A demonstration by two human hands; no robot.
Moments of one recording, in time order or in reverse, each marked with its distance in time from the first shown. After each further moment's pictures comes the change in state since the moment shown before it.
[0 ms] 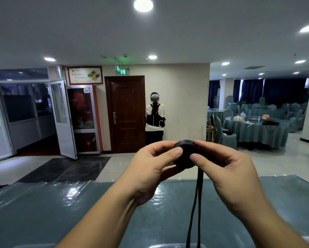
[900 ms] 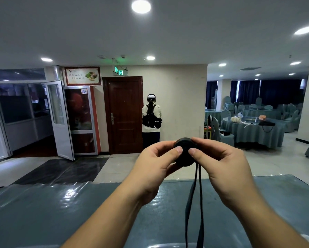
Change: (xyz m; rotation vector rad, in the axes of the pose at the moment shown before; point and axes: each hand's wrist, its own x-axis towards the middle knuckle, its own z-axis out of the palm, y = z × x) left_hand 0.008 -0.010 0.009 0.066 0.046 0.036; right_hand 0.010 0.008 0.000 0.006 0.044 0.042
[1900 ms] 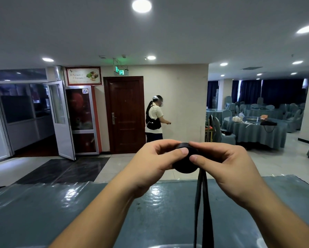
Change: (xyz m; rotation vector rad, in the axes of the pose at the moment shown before) left_hand 0.006 0.013 -0.008 0.164 -0.107 0.023; right_hand 0.005 -0.007 -0.013 -0.031 -0.185 0.006
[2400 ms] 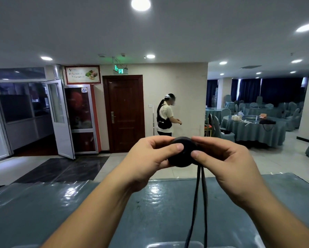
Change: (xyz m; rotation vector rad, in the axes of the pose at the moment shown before) left_hand 0.001 0.006 -0.003 -0.078 0.011 -0.024; right_hand -0.004 0.001 -0.001 0.066 0.047 -0.011
